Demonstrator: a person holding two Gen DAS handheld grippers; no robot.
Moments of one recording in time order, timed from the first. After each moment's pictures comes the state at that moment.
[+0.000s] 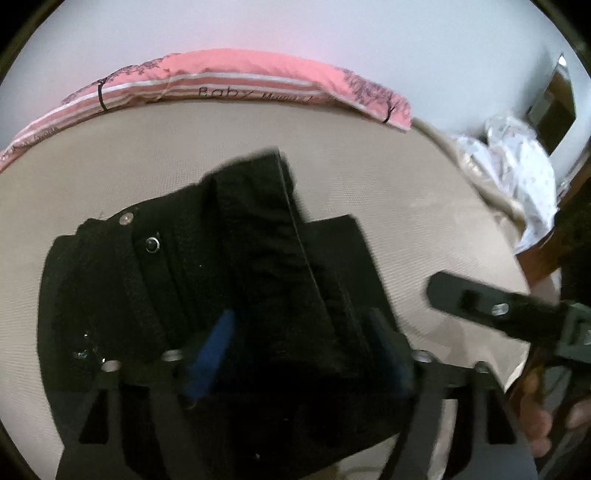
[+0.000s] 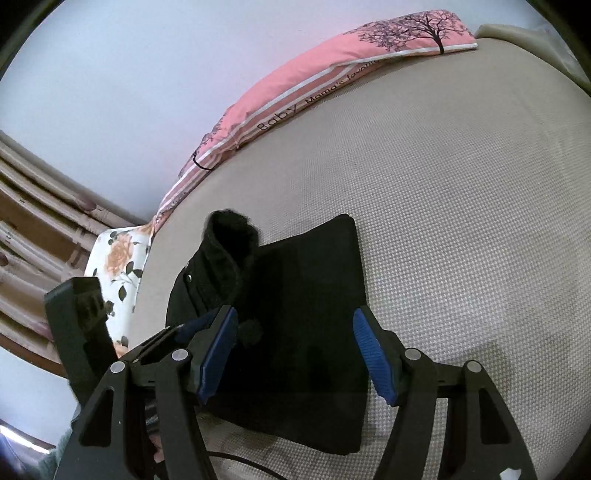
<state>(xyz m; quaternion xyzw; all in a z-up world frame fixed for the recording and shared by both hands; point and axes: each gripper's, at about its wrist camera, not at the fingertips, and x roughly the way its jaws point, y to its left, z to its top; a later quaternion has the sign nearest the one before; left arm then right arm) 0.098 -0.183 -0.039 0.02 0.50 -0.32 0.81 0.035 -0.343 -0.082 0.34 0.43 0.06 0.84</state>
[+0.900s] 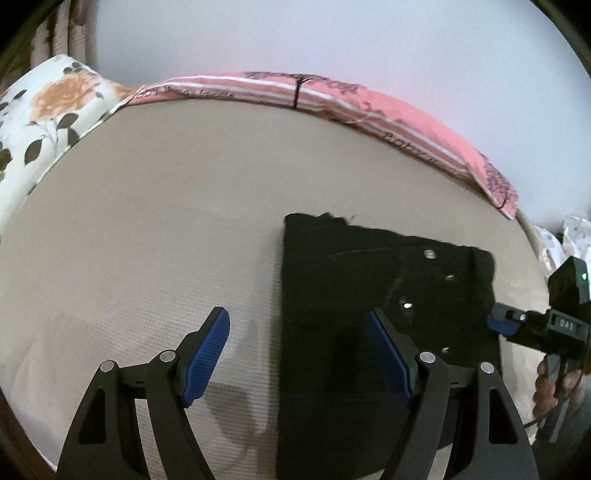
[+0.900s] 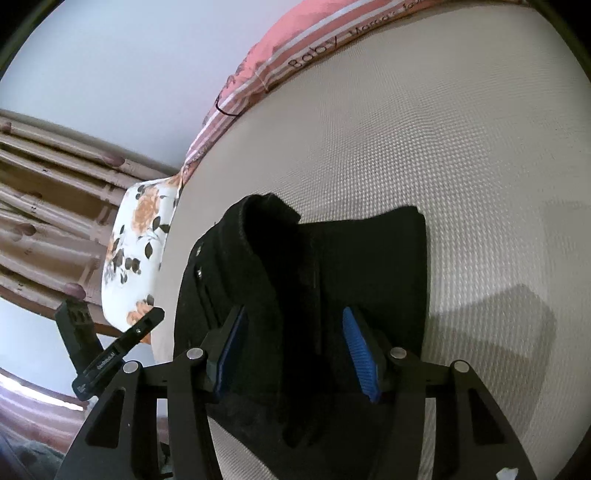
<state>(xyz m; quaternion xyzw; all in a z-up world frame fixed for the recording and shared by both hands) 0.124 -0.009 -0.041 -0.06 0.49 -0.11 0.86 0.115 -0.335 -0.134 0.34 0.49 0.20 0.77</state>
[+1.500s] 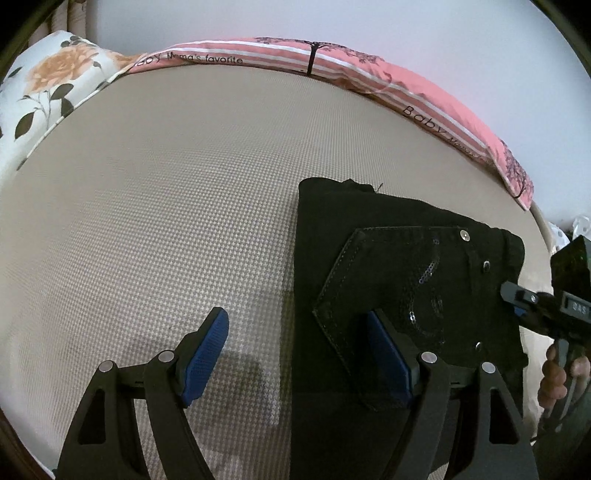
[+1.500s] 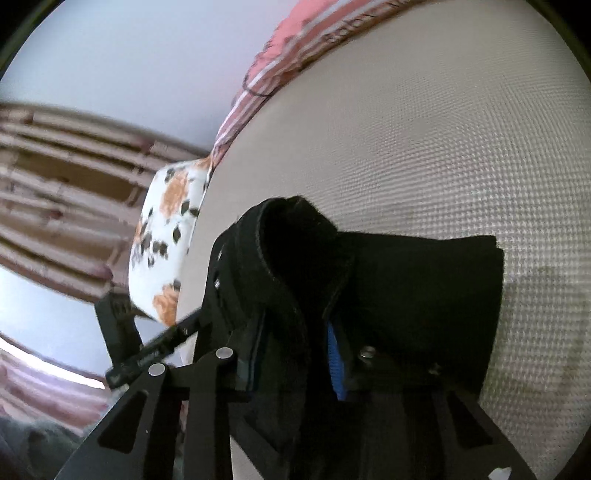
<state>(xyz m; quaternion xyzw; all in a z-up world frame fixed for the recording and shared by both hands) 0.147 -0.011 -0.069 -0.06 0.52 -0.10 0.84 0.146 -0.318 -0.153 0.36 0.49 0.27 0.75</state>
